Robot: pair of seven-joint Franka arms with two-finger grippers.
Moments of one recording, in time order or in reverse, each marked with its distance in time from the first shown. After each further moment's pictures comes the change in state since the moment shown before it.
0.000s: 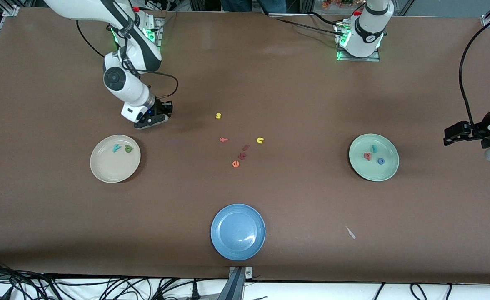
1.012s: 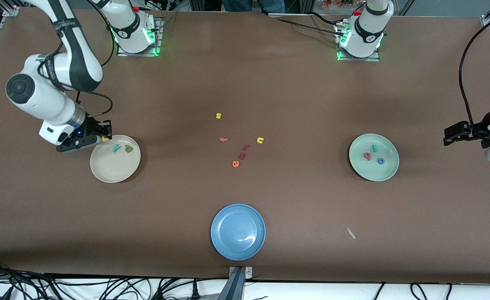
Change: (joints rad) left arm 0.000 0.000 0.000 0.000 0.000 0.000 0.000; right arm -0.037 -0.056 -0.263 0.366 0.000 -0.345 -0.317
